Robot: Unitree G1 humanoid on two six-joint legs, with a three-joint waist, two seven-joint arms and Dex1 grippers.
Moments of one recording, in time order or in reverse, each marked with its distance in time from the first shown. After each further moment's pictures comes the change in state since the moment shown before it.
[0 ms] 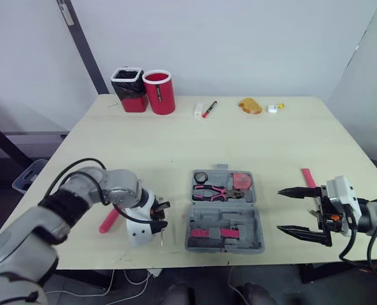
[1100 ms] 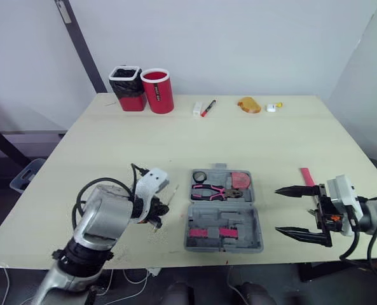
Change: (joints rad) left arm 0.301 -0.554 0.664 -0.671 -0.363 2.581 0.020; right arm -0.017 -0.011 0.001 -0.039 0.027 0.001 0.014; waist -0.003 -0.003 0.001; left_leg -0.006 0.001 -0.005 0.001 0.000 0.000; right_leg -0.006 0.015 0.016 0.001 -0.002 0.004
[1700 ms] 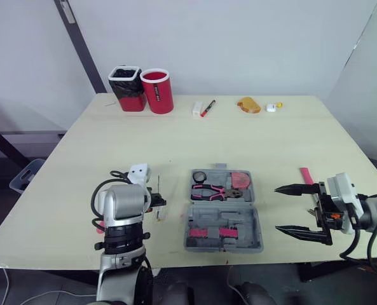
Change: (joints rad) left arm -0.089 -0.286 0.251 0.257 0.431 0.003 0.034; right arm -0.017 -0.004 0.002 -0.001 0.004 0.005 0.000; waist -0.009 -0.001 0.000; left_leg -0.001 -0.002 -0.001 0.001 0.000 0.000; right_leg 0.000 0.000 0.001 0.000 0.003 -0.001
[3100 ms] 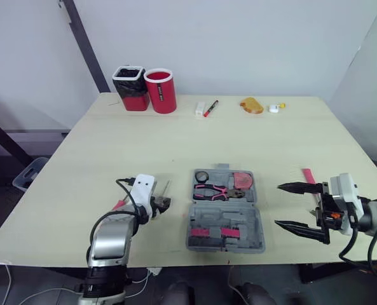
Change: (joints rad) left arm 0.314 0.078 -0.052 -0.051 -0.600 -0.657 0.490; right arm 0.041 0.030 -0.030 -0.025 0.009 -0.002 -0.076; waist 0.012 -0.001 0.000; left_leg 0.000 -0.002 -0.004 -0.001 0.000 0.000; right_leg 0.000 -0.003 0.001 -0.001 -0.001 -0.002
